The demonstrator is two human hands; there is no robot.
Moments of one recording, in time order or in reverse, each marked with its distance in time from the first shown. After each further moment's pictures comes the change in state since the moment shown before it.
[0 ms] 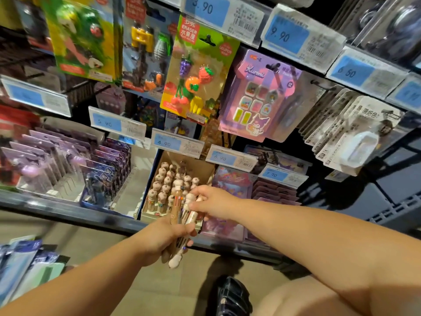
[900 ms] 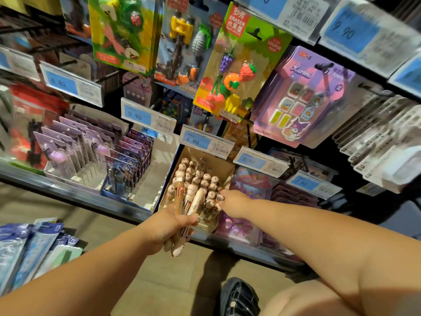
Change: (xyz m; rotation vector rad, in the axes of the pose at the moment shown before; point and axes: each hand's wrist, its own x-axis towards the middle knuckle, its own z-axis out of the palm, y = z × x) left_hand 0.007 -0.007 -0.043 -0.044 0.159 0.066; right_hand 0.053 0.017 0.011 -0.489 -0.030 0.240
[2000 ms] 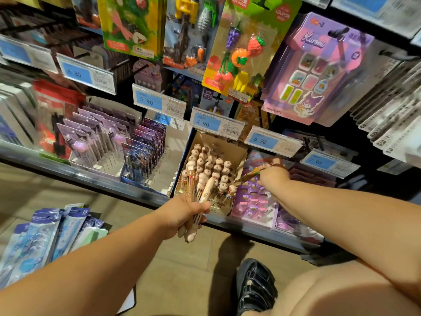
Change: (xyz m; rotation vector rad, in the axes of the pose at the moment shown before) left_hand -0.017 0.000 0.007 0.065 0.056 -0.051; right_hand -0.028 0.026 -0.035 0.601 0.296 0.285
